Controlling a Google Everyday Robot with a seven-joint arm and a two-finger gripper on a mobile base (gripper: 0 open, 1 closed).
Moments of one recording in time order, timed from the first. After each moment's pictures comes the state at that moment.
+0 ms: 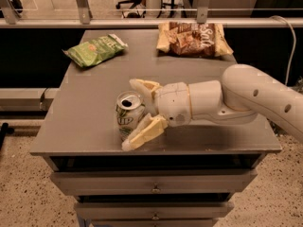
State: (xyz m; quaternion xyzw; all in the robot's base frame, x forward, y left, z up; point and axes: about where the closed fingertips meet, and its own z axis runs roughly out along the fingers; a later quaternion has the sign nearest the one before) arm 0.469 0.043 0.874 -0.55 0.55 0.40 0.48
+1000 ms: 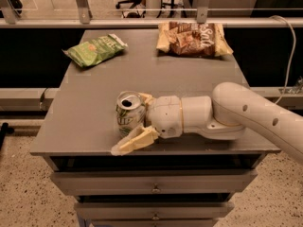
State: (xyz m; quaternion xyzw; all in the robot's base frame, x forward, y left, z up) arm 0.461 0.062 0.850 -0.54 0.54 0.43 0.49
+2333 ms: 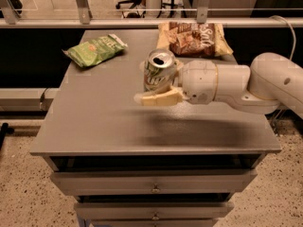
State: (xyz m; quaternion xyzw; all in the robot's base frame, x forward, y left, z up) arm 0.505 -0.003 0.933 -0.52 0.50 0.39 0.57
